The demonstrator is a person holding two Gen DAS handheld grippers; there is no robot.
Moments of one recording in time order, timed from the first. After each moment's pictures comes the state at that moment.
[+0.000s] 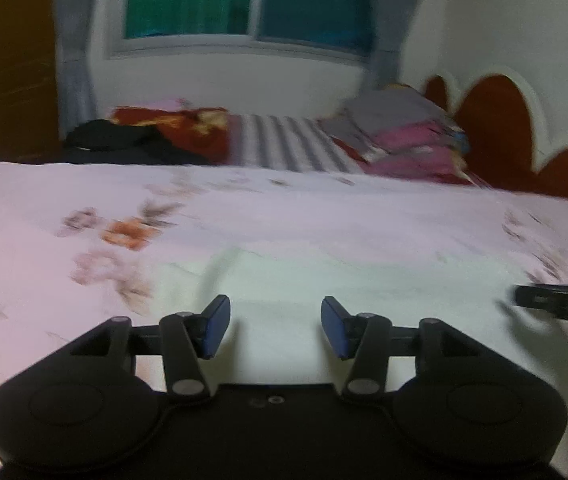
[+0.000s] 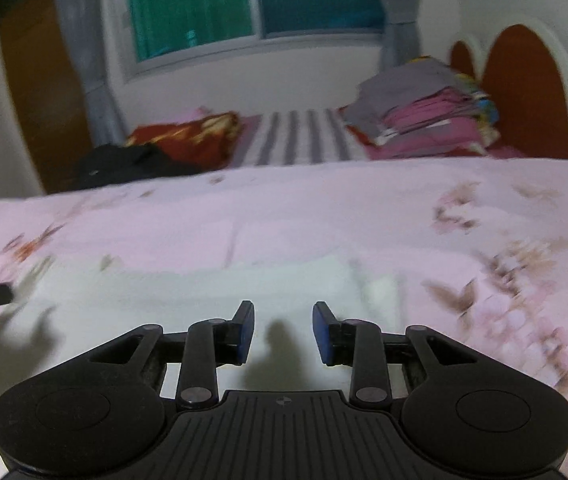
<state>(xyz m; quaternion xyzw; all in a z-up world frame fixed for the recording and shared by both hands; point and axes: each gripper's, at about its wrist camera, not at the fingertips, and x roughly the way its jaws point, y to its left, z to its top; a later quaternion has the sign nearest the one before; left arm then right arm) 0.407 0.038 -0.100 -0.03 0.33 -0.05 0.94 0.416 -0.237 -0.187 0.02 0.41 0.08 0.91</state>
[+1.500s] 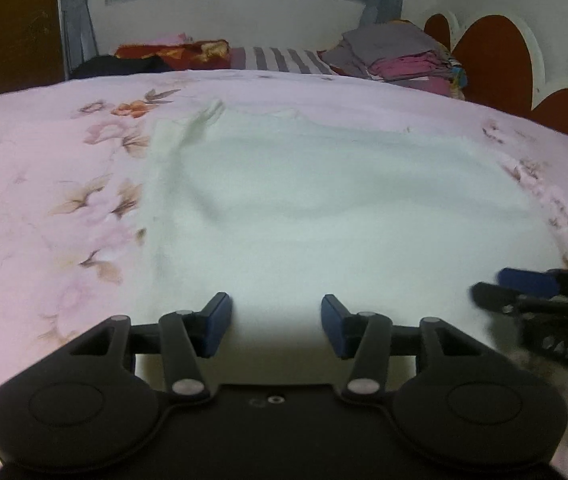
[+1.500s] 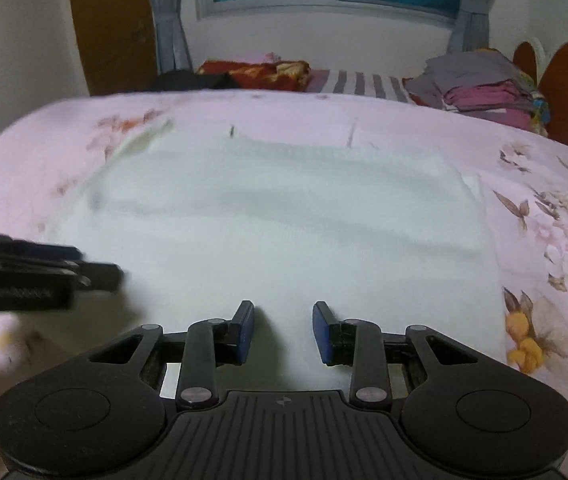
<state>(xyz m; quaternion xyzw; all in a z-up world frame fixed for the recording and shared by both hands) 0.319 0.023 -0.137 -0.01 0.42 -0.03 0.91 0.303 -0.172 -0.205 -0.06 0.46 0.14 0.88</state>
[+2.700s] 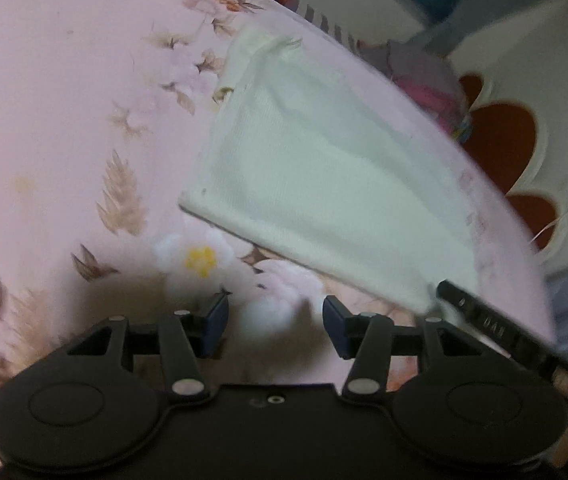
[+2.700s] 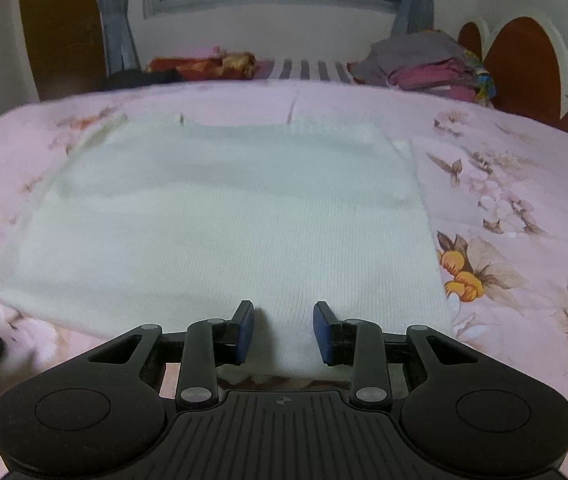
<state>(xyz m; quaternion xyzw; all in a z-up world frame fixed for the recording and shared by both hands) 0.249 0.093 -0.144 -0.30 0.47 -0.05 0.83 0.269 -0.186 -0.187 -0.04 0.46 0.06 0.88</state>
